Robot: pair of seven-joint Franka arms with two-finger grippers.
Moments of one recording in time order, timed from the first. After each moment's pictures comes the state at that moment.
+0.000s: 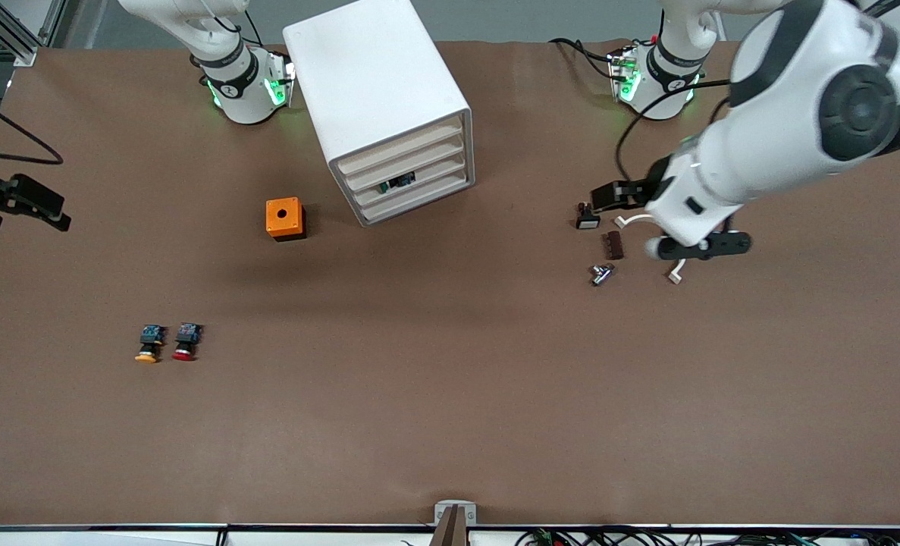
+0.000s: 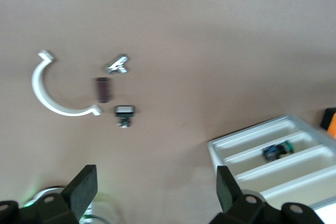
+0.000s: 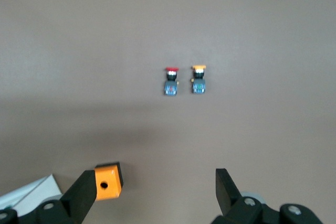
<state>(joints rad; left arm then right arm) -0.11 0.23 -0.24 -1.40 -0.21 1.42 -0.42 0.02 0.01 -0.08 -1.55 0.00 1.58 -0.04</state>
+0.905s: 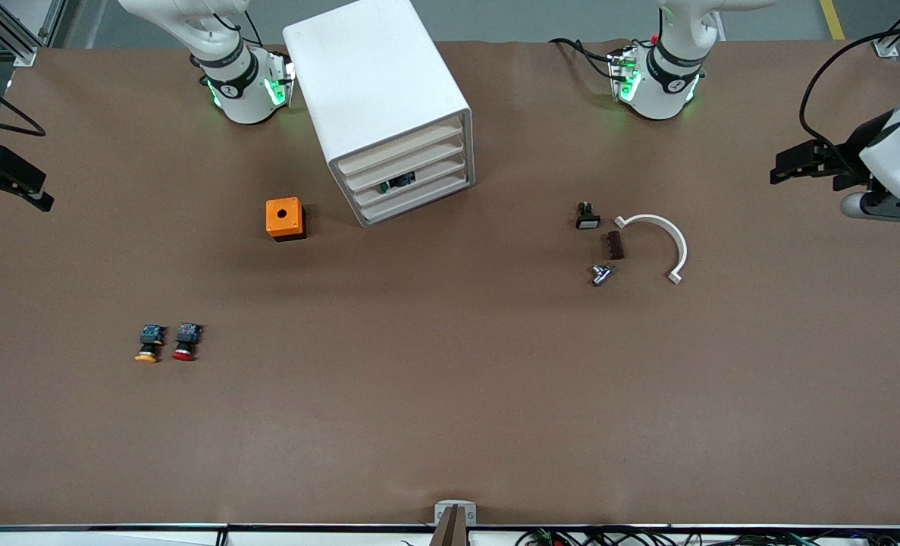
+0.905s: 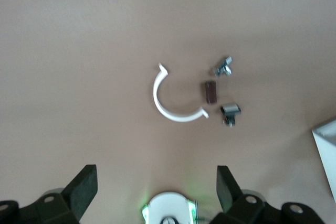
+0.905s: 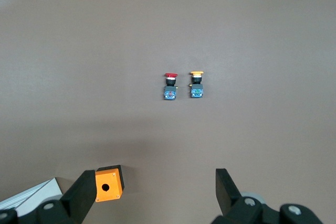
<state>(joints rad) -0.02 0.02 -0.01 -1.60 -0.05 1.45 0.08 0.02 -0.05 -0.09 -1.59 0.00 1.63 -0.04</state>
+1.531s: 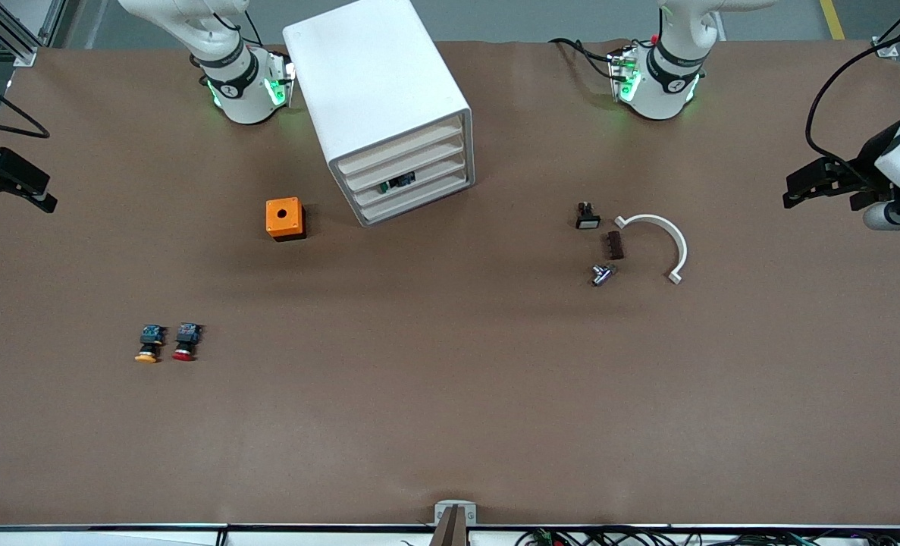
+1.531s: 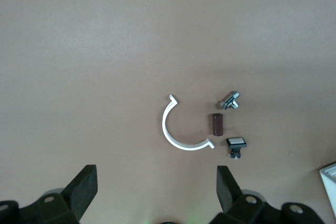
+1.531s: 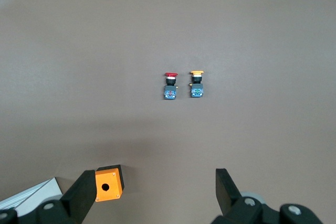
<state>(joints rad) -0.03 0.01 -0.01 -1.58 -0.01 1.53 -0.01 0.02 -0.05 -0.09 -1.59 0.00 1.63 -0.04</state>
